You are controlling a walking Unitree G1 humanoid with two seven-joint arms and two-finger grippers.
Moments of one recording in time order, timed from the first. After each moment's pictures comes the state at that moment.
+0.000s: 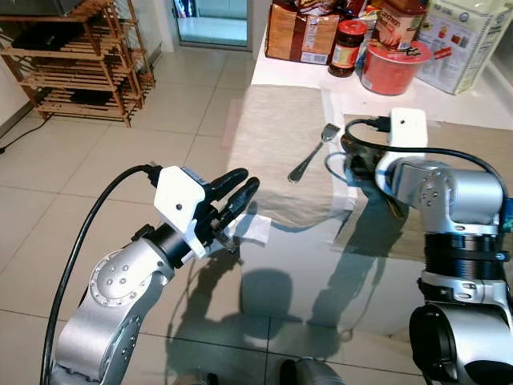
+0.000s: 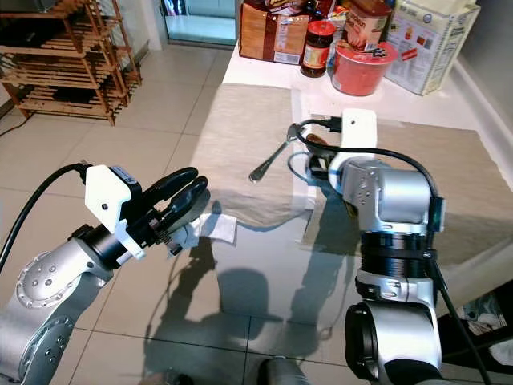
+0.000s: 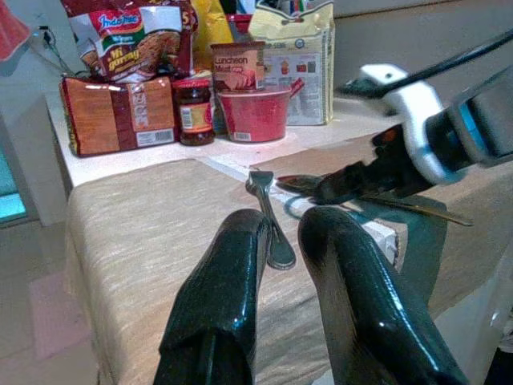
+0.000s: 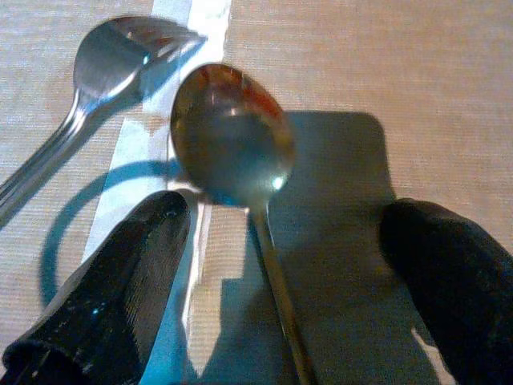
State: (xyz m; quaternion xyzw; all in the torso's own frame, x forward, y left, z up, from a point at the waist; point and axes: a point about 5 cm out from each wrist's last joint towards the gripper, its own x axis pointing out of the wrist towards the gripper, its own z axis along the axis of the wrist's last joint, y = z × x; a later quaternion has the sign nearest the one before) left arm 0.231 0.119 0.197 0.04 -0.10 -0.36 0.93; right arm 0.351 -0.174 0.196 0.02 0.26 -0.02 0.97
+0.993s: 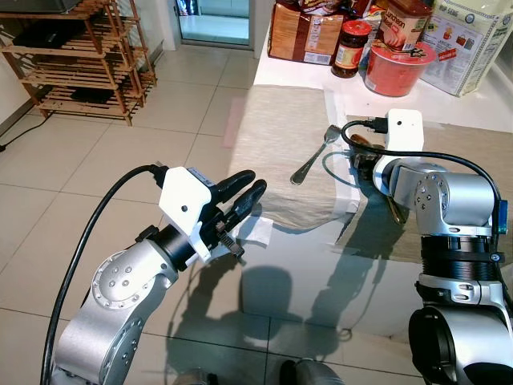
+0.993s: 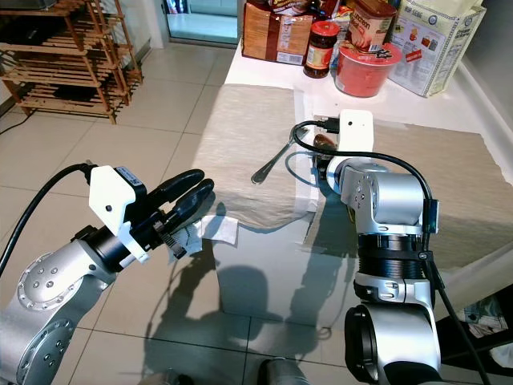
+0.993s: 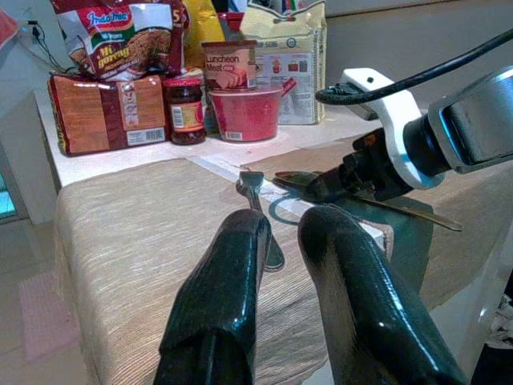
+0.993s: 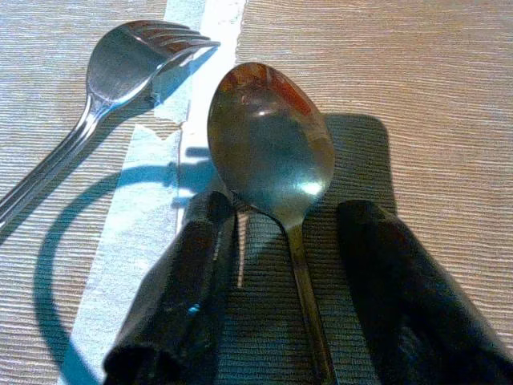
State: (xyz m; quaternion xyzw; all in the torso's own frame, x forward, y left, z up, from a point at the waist) left arm 0.228 0.114 0.199 0.04 -0.09 -0.36 0.93; right arm 0.350 -0.172 0.192 0.02 0.26 -0.01 0.97
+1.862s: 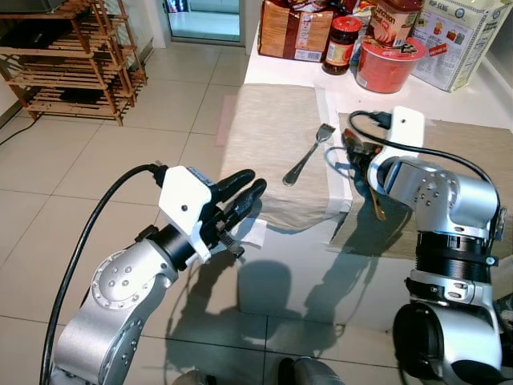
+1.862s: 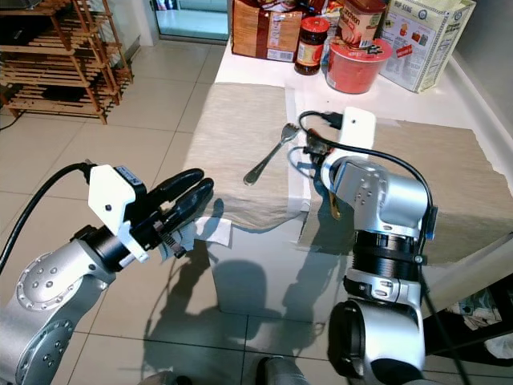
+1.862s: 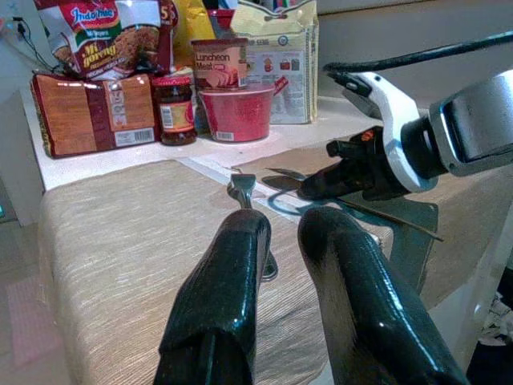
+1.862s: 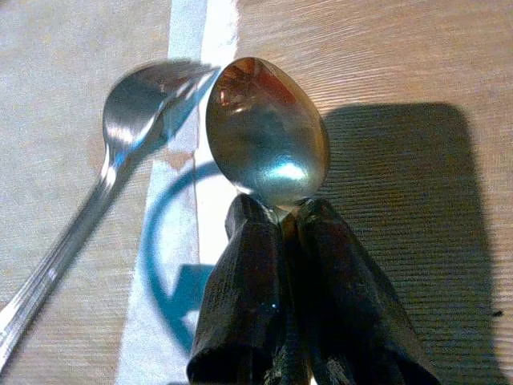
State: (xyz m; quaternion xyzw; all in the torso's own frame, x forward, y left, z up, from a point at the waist) left arm 0.228 0.114 0.201 0.04 -0.09 -0.36 0.93; right arm 0.353 -0.171 0.193 0.16 0.23 -0.01 0.96
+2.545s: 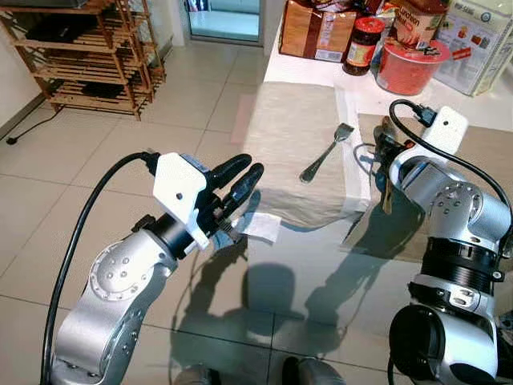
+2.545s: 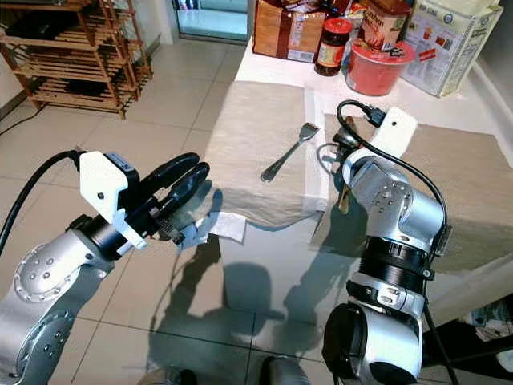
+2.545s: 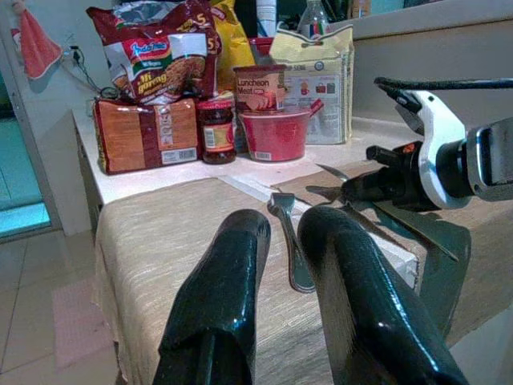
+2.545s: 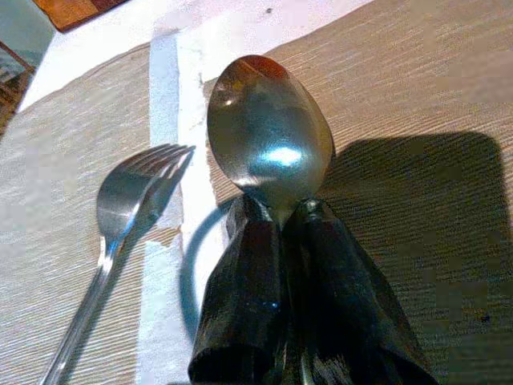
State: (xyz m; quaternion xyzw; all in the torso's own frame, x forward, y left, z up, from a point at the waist) left arm 0.233 0.115 0.214 0.04 -0.12 -0.34 0.93; right arm 0.352 -0.199 0.197 0.21 0.16 -0.09 0.96
